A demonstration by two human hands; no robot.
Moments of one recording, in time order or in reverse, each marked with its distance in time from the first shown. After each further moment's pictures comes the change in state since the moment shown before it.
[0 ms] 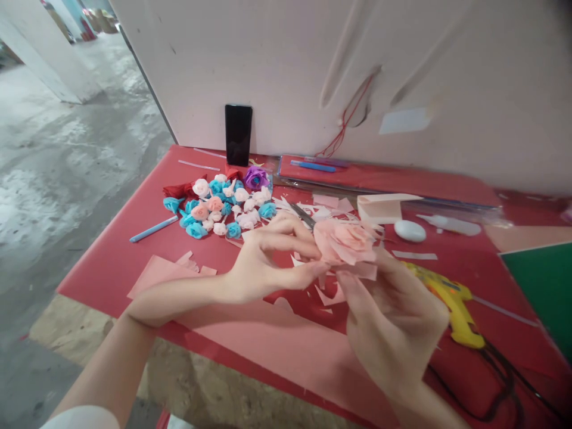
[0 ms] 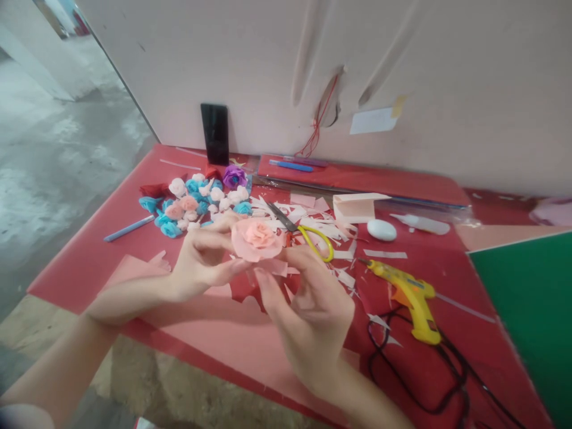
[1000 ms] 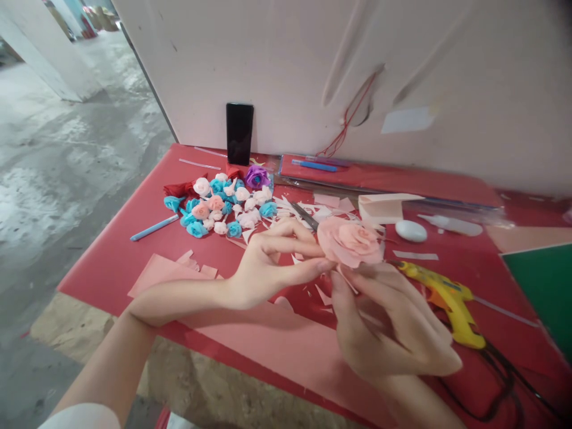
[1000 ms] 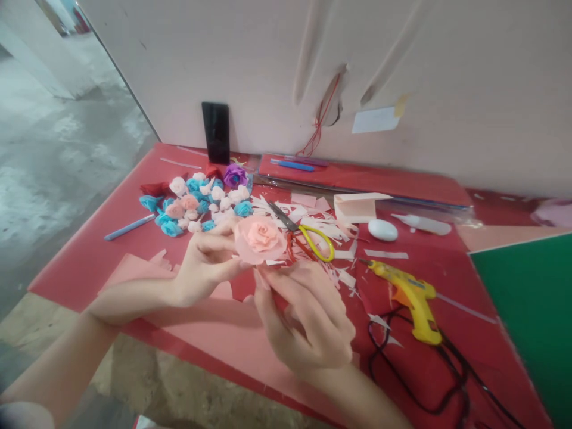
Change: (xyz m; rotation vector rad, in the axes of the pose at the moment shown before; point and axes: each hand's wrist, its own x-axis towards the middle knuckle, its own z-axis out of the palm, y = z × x) left_hand -0.005 0.000 0.007 -0.177 0.067 -0.201; right_hand -0.005 0.007 0.001 -0.334 0.086 -0.484
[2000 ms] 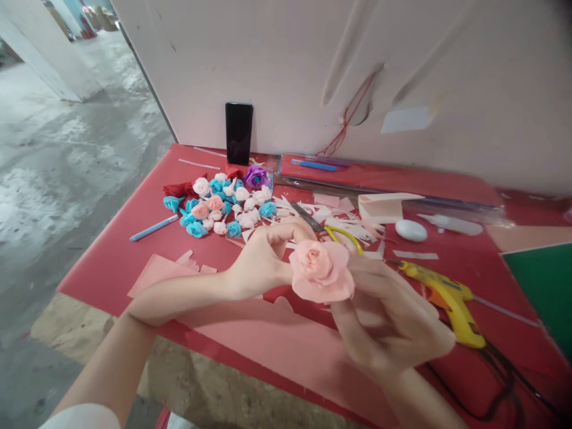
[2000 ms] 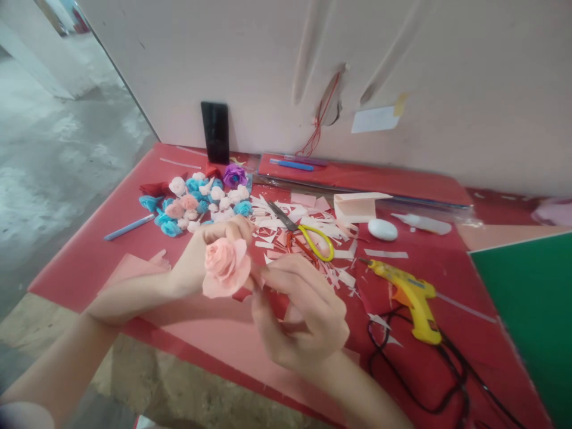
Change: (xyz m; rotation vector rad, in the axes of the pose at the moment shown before) left_hand 0.011 0.007 -0.006 -0.021 -0.111 -0.089; right_hand 0.012 -0.002 -0.003 0.228 -0.161 0.089
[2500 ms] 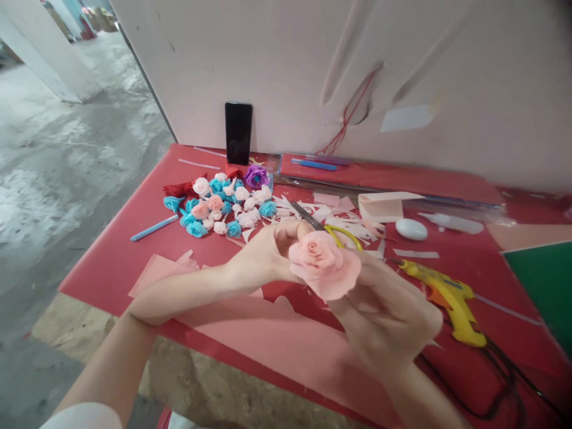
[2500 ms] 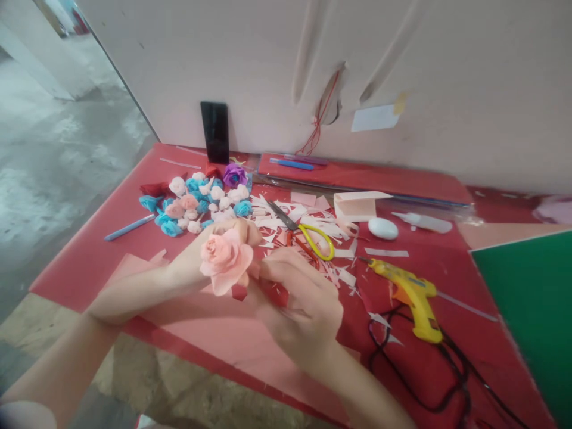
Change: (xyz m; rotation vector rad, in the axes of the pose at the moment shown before) left_hand 0.006 0.007 0.003 -0.244 -0.072 -0.339; right_hand 0.003 0.002 -0.001 0.064 -0.081 0.097
